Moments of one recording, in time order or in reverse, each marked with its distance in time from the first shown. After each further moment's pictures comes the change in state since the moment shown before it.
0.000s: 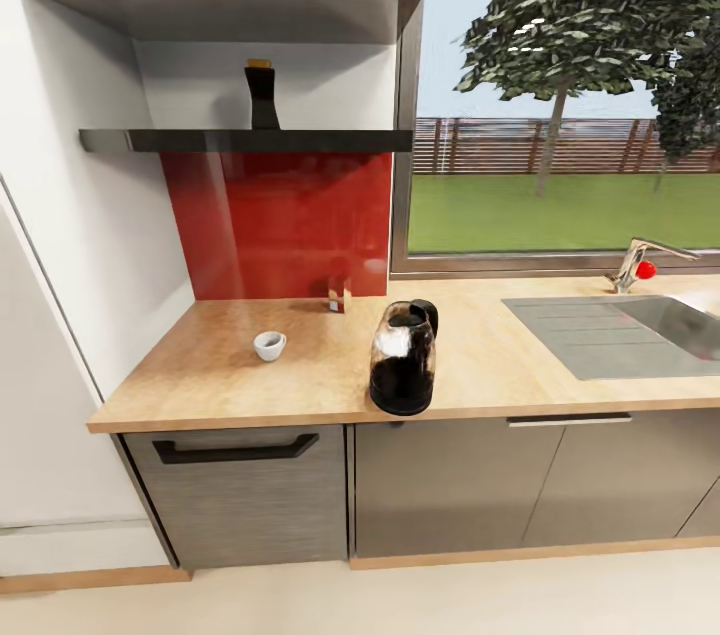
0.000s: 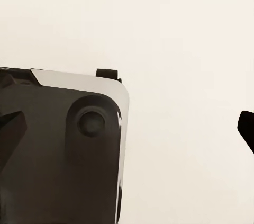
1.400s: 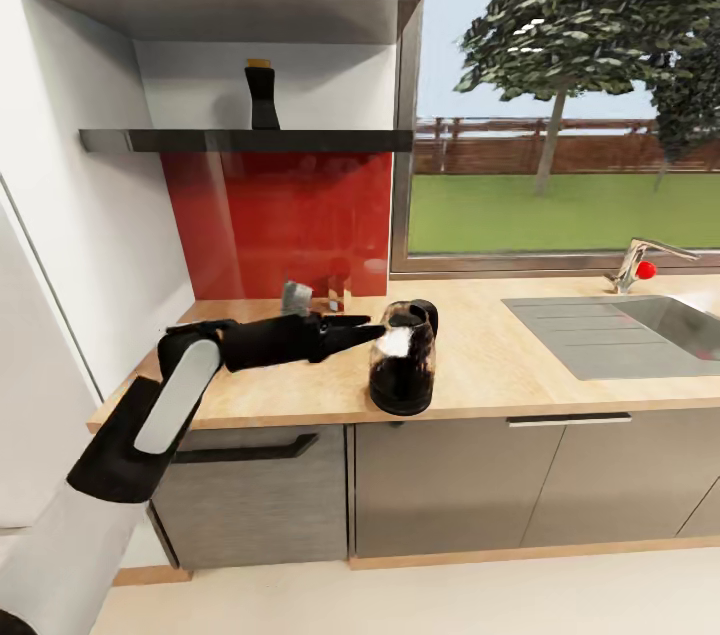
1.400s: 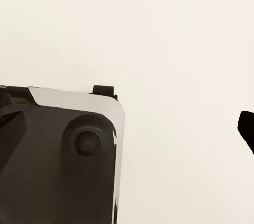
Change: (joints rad) left arm -0.726 -0.098 0.206 -1.397 -0.065 1.304 0.048; right arm 0.000 -0.004 0.000 -0.046 0.002 -0.003 -0.004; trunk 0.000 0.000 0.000
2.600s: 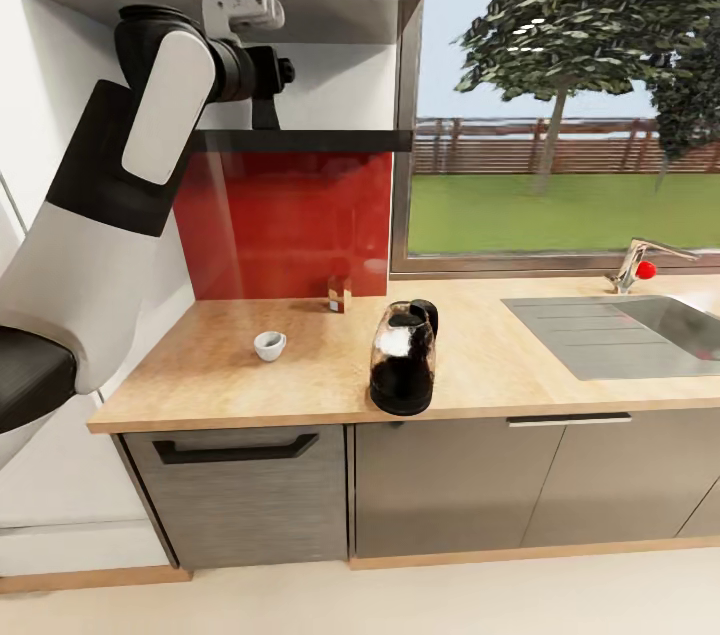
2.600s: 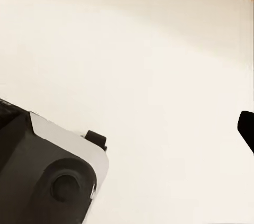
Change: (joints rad) left arm -0.860 -0.101 -0.089 0.367 -0.048 -0.006 1.315; right arm -0.005 -0.019 0.037 0.033 0.308 -0.274 0.013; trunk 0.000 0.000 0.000
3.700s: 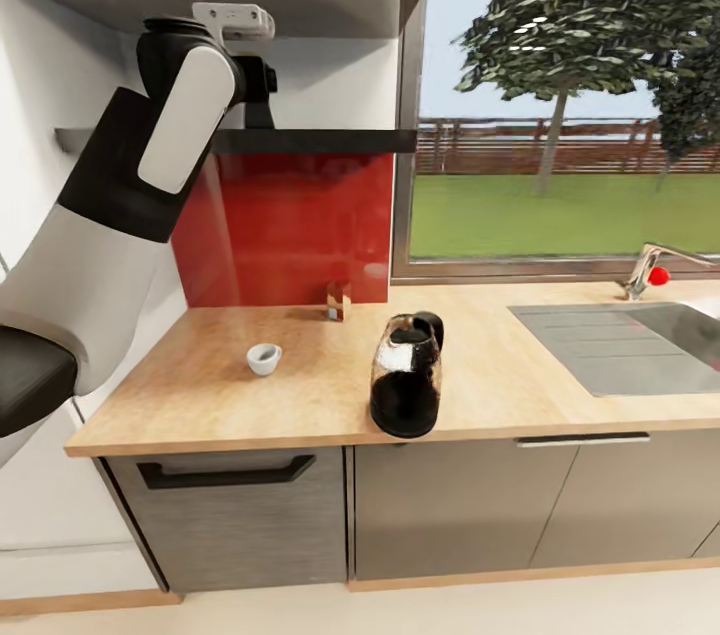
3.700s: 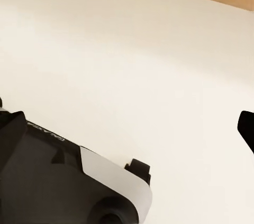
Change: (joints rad) left arm 0.000 0.000 -0.072 -0.003 -0.006 -0.005 0.234; right arm -0.013 -0.012 -0.098 -0.313 -0.088 0.301 0.387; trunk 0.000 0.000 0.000
